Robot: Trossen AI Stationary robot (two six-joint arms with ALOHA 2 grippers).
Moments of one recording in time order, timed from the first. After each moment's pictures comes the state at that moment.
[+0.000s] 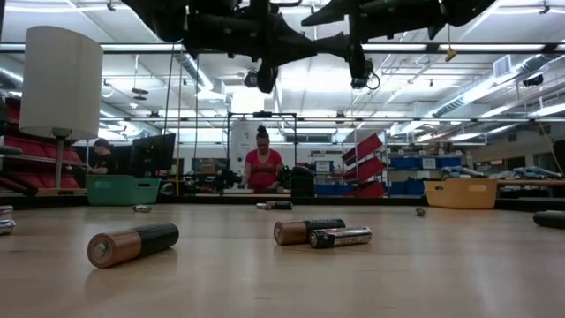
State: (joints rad) left arm 0.29 1.54 1.05 0.34 0.37 -0.38; right arm -0.28 1.31 0.90 0.34 -0.09 0.50
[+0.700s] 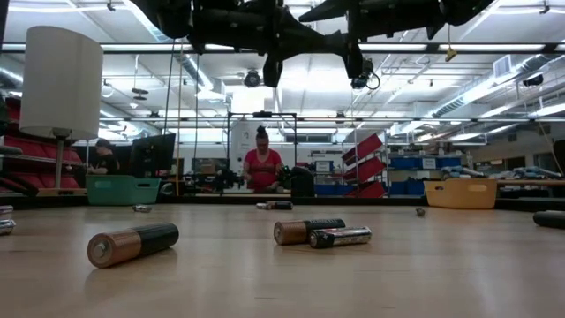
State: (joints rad) left arm 0.28 1.56 1.10 0.35 0.34 -0.40; right arm -0.25 1.32 0.90 0.33 -0.13 0.55
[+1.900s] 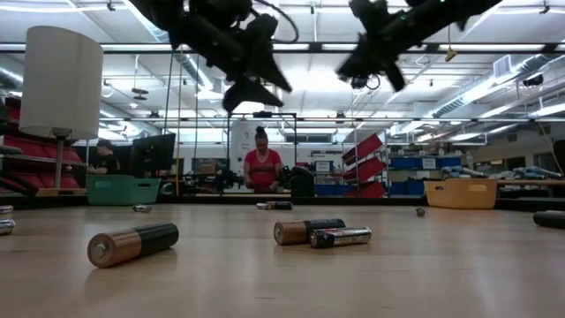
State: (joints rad) left arm 0.32 1.49 1.10 -0.17 0.14 -0.38; right arm -0.35 1.18 0.90 -0.13 0.14 0.54
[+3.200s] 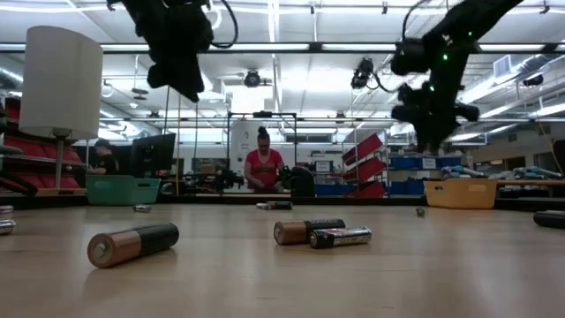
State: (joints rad) left arm 0.32 1.20 1.10 -0.84 0.04 -0.30; right arm -0.75 1.28 0.91 -0.75 0.32 0.36
